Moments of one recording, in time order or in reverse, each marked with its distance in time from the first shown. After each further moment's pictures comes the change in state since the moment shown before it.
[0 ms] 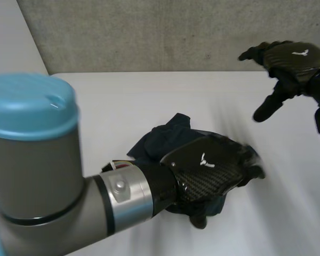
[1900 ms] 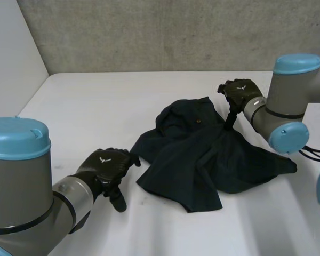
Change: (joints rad) left arm 0.197 0.051 -0.333 0.077 -0.583 -0.270; right arm 0.116 0.854 -0.602 -0.161 0.194 -0.114; left_hand 0.101 0.121 0.100 0.101 0.128; right_hand 0.061 0.030 0.019 -0.001 0.011
